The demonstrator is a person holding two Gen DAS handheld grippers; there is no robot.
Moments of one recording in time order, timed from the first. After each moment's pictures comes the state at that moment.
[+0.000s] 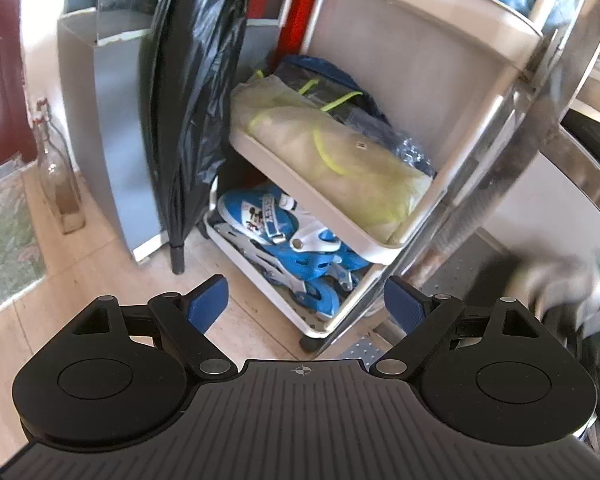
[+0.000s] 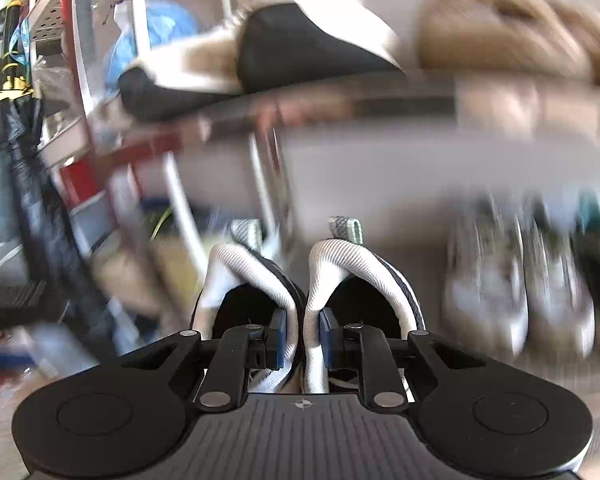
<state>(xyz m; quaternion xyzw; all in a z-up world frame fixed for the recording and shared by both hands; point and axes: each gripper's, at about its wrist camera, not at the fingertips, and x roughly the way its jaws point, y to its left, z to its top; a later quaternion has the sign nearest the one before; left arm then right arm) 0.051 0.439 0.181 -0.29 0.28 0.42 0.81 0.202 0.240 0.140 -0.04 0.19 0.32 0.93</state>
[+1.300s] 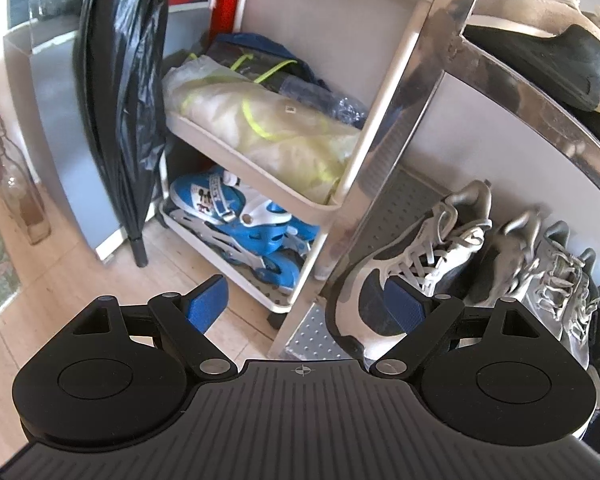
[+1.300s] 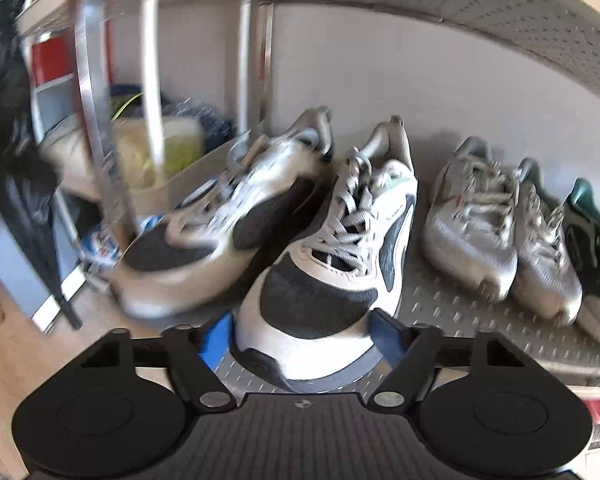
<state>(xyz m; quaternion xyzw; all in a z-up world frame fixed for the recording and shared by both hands) 0.083 0.406 0.173 -0.27 0.32 0.36 0.83 0.198 0.240 0.095 -0.12 0.29 0.29 0.90</state>
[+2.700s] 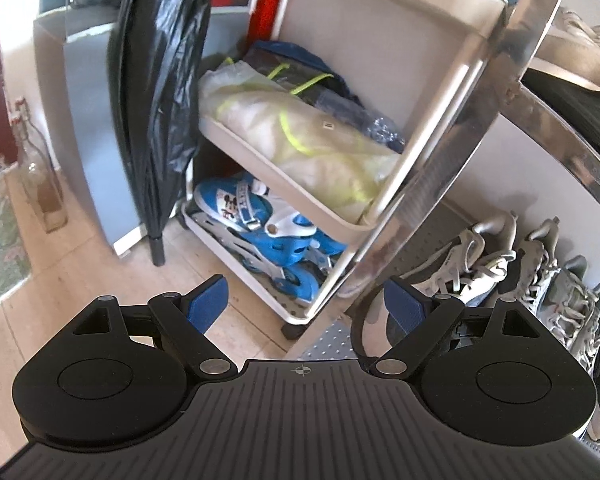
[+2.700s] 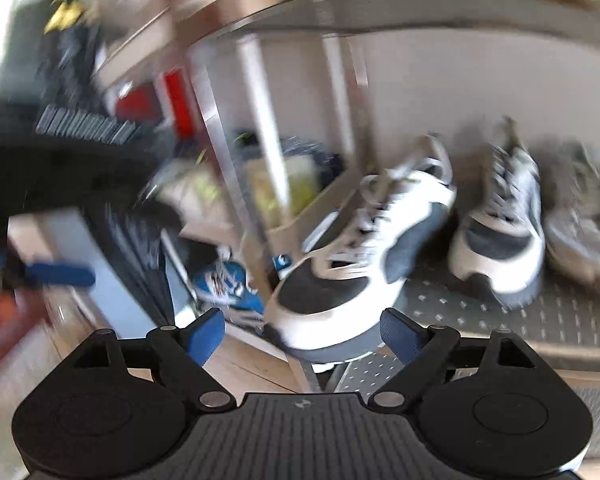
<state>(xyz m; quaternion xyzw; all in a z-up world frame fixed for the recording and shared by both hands) 0.069 0.426 0.176 -0.29 0.30 0.39 0.82 0.139 0.278 0.090 -0.06 0.28 0.43 0.86</state>
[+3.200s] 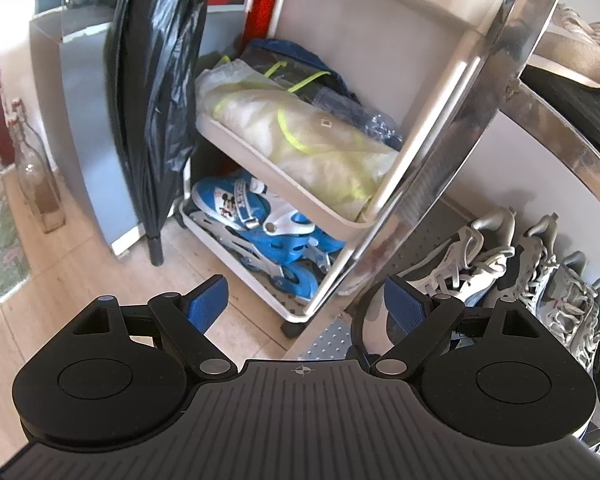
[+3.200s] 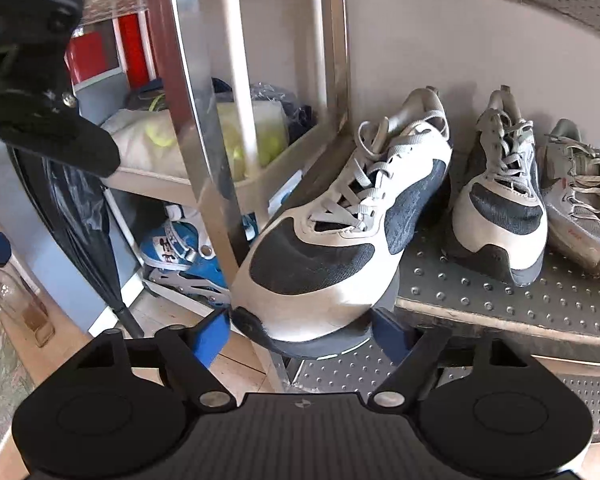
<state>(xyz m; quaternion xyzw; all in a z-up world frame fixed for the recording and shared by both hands) 0.068 0.425 0.175 -0.29 0.30 0.39 0.82 0.162 0.306 0.066 -0.09 0.33 0.36 0.87</state>
